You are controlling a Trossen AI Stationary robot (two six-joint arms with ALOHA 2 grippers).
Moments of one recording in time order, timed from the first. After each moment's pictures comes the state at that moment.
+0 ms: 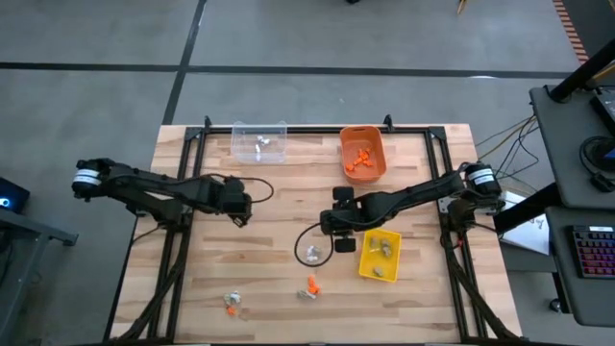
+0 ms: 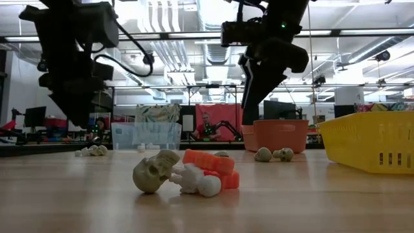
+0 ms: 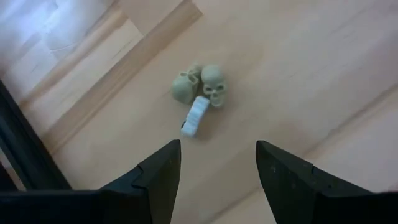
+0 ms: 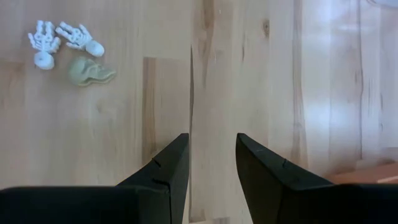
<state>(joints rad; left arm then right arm) -0.04 1.21 0.69 -0.94 -0.39 -0.88 0.16 1.79 1.32 -0.73 0.29 0.04</state>
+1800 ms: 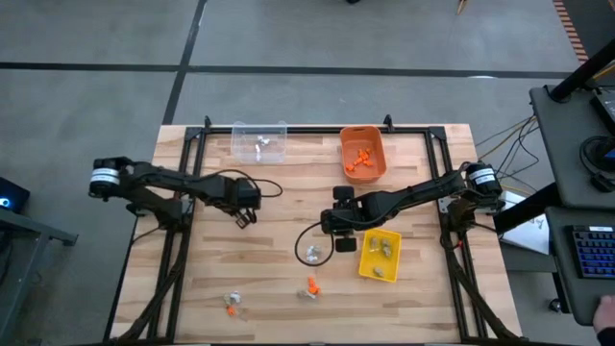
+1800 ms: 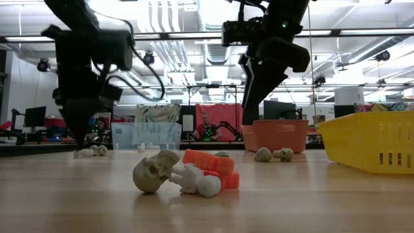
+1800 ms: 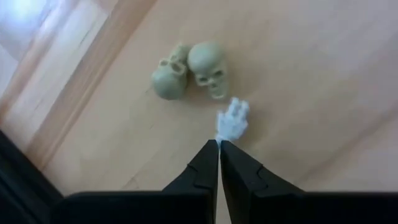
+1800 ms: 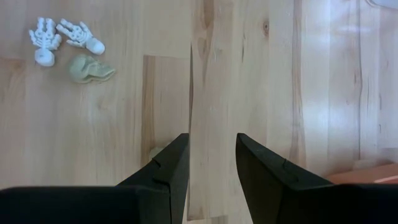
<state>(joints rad) 0.08 1.38 0.69 -0.87 -0.29 -0.67 0.16 1.79 1.31 -0.73 0.28 0.02</state>
